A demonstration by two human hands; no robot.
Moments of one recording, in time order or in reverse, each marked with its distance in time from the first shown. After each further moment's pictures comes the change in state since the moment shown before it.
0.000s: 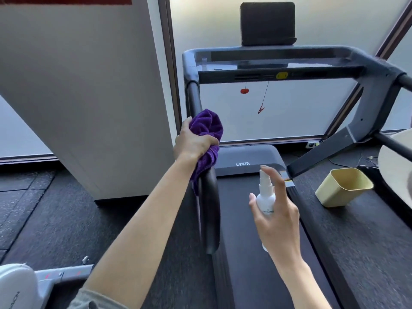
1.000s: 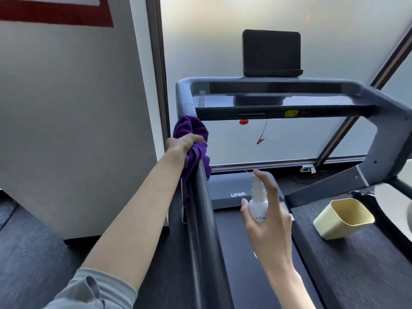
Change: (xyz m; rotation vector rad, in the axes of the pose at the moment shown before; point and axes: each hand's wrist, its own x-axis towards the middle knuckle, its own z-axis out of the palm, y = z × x) left_hand 0.234 0.049 0.018 -0.370 -0.098 -0.357; right_hand 0.178 0.013 0.106 -0.015 0.067 -0.041
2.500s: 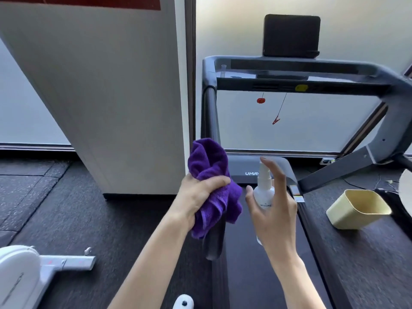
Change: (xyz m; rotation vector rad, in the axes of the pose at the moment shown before) left_hand -0.276 -0.186 -0.054 -0.207 -0.178 0.142; right_hand -0.144 -0.027 -0.101 0.124 -0.084 -0.091
